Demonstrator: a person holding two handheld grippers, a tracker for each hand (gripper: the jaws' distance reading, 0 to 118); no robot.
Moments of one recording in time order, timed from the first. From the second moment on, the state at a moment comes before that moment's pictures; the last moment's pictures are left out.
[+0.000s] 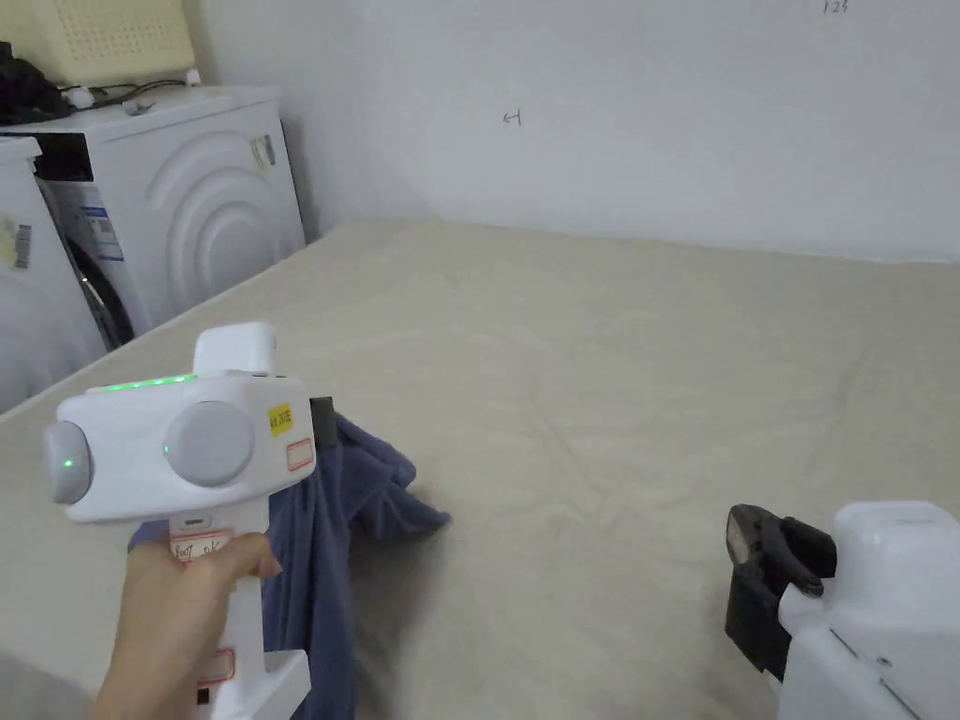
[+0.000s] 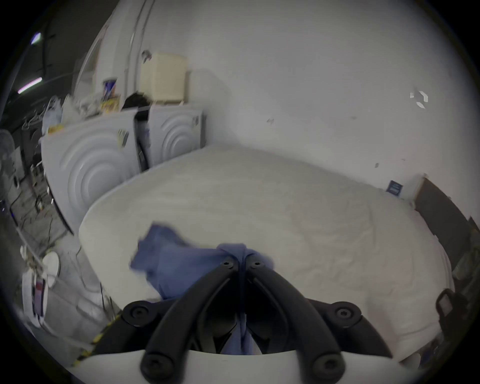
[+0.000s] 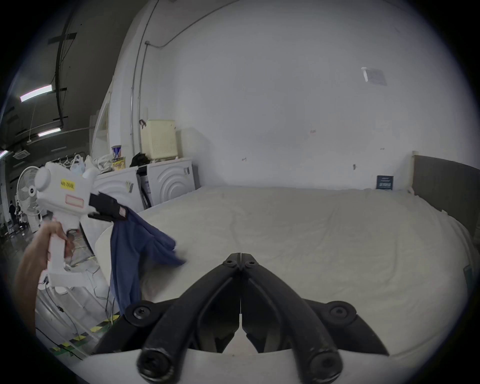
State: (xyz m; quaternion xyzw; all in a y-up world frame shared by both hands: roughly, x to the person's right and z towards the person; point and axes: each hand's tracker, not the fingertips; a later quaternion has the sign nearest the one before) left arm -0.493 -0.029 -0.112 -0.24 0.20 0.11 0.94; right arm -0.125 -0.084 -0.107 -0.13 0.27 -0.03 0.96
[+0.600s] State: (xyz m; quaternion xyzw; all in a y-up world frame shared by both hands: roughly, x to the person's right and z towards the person) left arm -0.231 0.109 -0.161 -0.12 -0.16 0.03 0.98; right arm 0.032 -0.035 -0.073 -0.05 0.07 -0.05 0.99
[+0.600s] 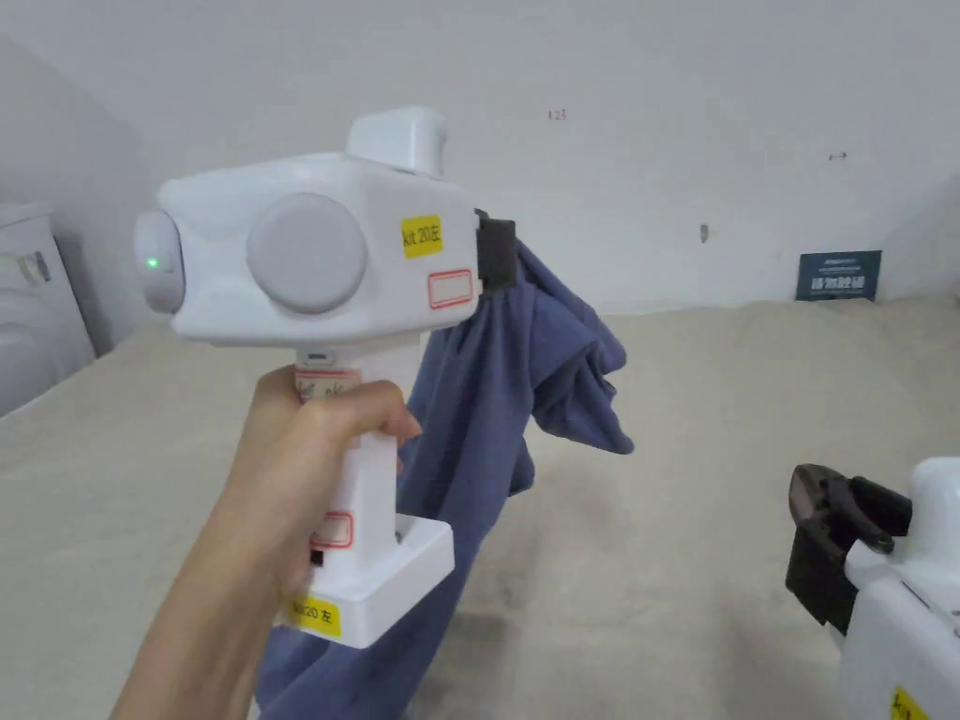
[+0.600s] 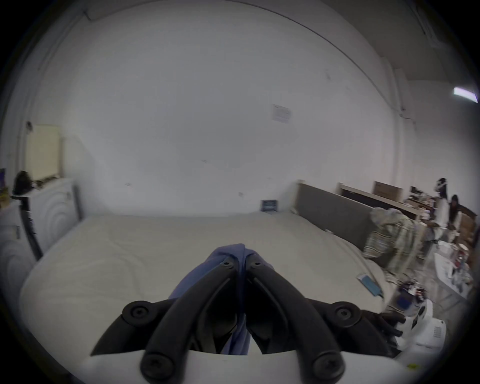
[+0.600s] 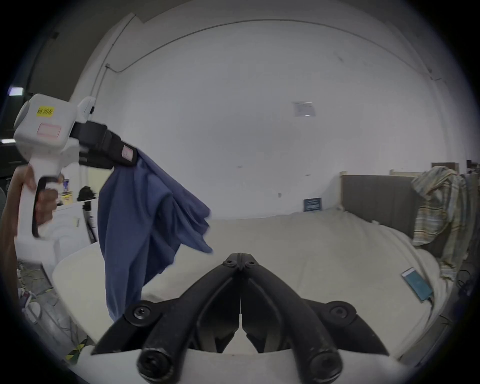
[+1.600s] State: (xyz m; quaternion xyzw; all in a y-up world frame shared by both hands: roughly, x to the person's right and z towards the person) left arm -0.195 -0.110 -0.177 -0.36 -0.16 0.10 0.92; right arm 0.066 -0.081 -0.093 -0.15 0.06 -0.06 0.99
